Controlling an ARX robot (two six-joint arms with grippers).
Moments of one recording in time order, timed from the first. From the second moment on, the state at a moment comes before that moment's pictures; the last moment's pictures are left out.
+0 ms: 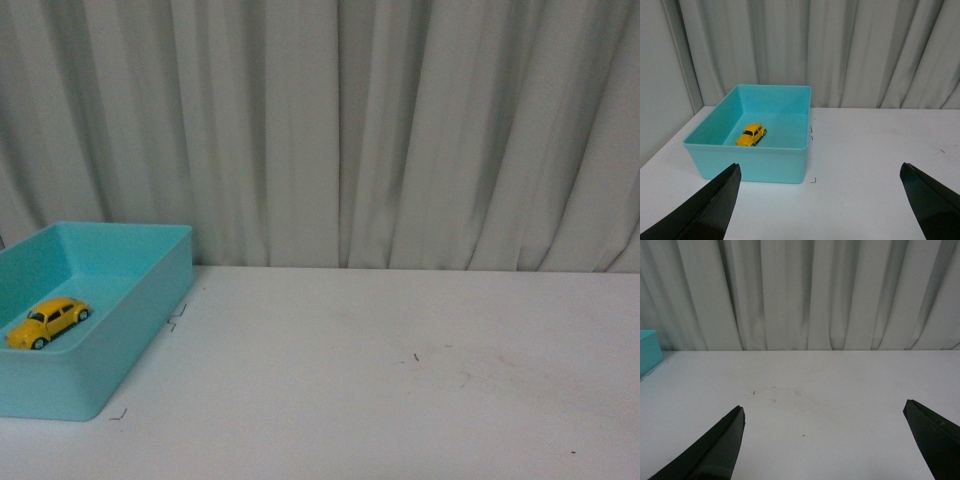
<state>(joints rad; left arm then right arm) 0.00 0.01 0.01 0.00 0.00 0.00 0.00 0.00 0.01 0.00 0.00 -0.01</state>
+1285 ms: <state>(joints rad) 0.00 0.01 0.01 0.00 0.00 0.00 0.00 0.00 0.01 0.00 0.00 -0.01</state>
